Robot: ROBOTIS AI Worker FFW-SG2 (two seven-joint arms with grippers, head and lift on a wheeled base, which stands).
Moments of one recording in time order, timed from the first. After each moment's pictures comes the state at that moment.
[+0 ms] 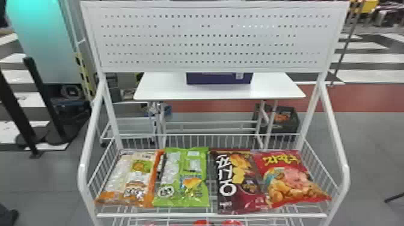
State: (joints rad) left arm 0.87 0.43 -0.25 -2.08 0.08 -0.47 0.47; right arm 0.95 -0.38 -0.04 -2.03 -0.33 -0.56 -0.07
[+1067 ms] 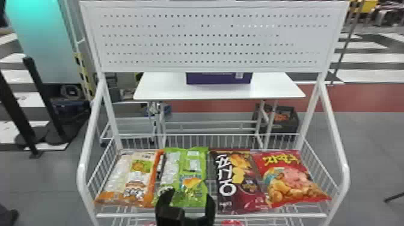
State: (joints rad) left arm 0.06 0.21 -0.58 -1.54 0.20 -0.08 0.39; right arm 0.93 -0.38 -0.03 -2.01 -0.32 -0.57 -0.07
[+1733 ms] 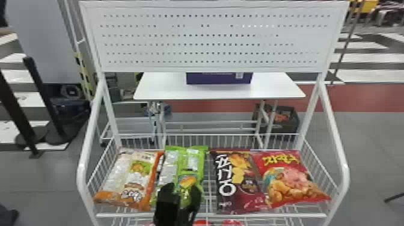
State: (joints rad) left arm -0.04 0.18 -0.53 -1.39 0.21 -0.02 0.37; right arm 0.92 -0.38 -0.02 -2.00 -0.32 -0.57 -0.07
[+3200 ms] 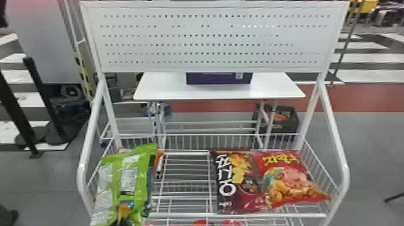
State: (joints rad) left arm 0.73 0.49 -0.32 -2.07 0.20 -0.43 0.41; right arm 0.91 -0.39 -0.01 -1.99 -0.32 -0.57 -0.07
